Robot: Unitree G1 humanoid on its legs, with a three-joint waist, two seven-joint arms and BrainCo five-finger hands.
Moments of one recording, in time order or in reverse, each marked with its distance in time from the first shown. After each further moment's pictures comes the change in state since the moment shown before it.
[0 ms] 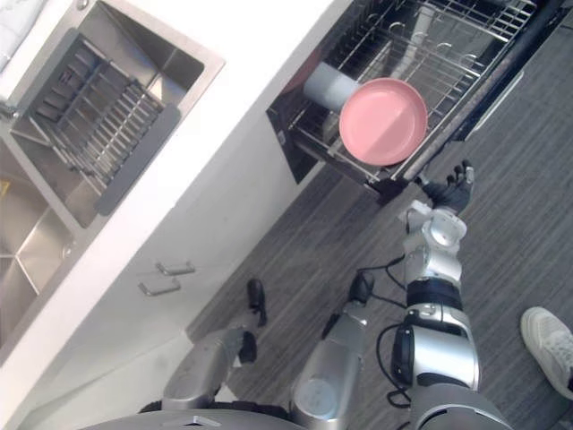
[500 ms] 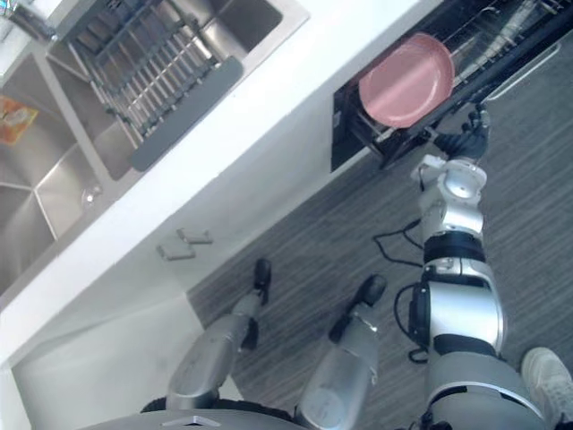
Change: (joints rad) left arm 0.000 0.002 -0.038 0.000 -0.051 -0.026 -0.009; right arm -0.282 -0.133 0.153 0.211 -0.024 0.004 0.022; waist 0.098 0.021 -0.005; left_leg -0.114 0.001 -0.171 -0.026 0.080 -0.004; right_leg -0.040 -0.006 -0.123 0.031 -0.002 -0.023
